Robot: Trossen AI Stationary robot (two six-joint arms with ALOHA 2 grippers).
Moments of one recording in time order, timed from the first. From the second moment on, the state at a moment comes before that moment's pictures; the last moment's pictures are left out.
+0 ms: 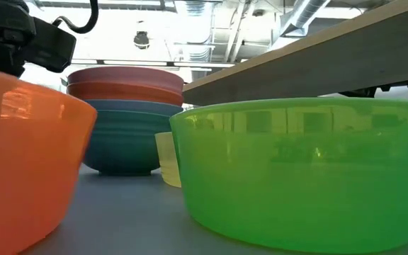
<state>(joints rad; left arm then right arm) -0.64 1.62 0.96 -0.70 -0.19 -1.48 -0.44 0.01 0.04 -0.02 -0.17 0.67</state>
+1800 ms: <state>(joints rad) 0.29 1.51 1.71 -1.02 0.07 -0.74 -0.44 0.01 0.04 -0.03 -0.13 0.67</state>
